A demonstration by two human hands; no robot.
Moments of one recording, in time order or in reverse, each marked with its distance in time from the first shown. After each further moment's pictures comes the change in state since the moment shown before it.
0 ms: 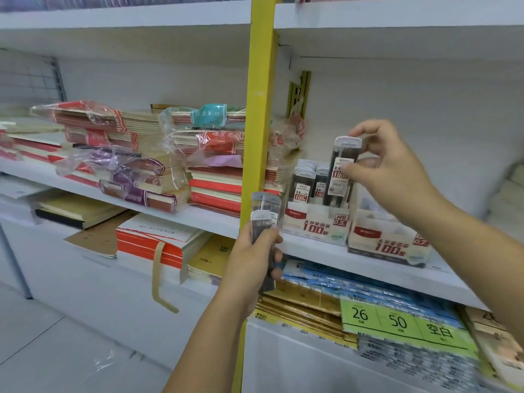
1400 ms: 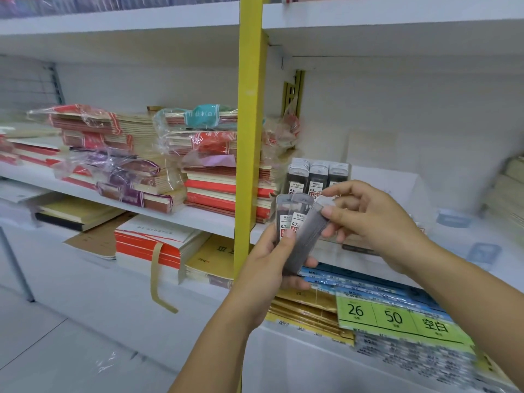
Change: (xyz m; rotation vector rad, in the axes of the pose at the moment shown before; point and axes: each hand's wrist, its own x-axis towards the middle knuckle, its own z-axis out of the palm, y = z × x) left_hand -0.025 0.000 0.023 -0.009 -0.234 0.092; right_hand -0.044 0.034 0.014 0.287 -0.195 0.261
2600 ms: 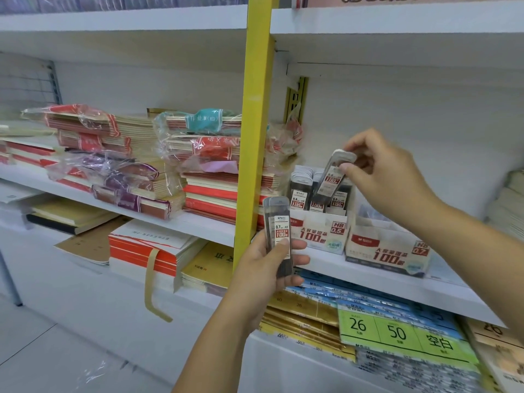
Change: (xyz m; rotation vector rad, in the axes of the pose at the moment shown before) left_hand 0.018 -0.004 -0.013 -0.104 0.067 -0.006; right_hand 0.051 -0.037 -0.021 -0.708 0.251 -0.382
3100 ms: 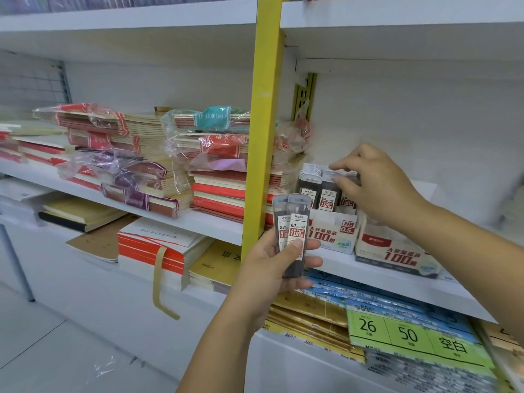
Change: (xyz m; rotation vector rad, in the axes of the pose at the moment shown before) left_hand -0.002 0.004 -0.007 0.048 -0.076 0.017; right_hand 0.008 0.013 0.025 -0.355 -0.110 -0.030
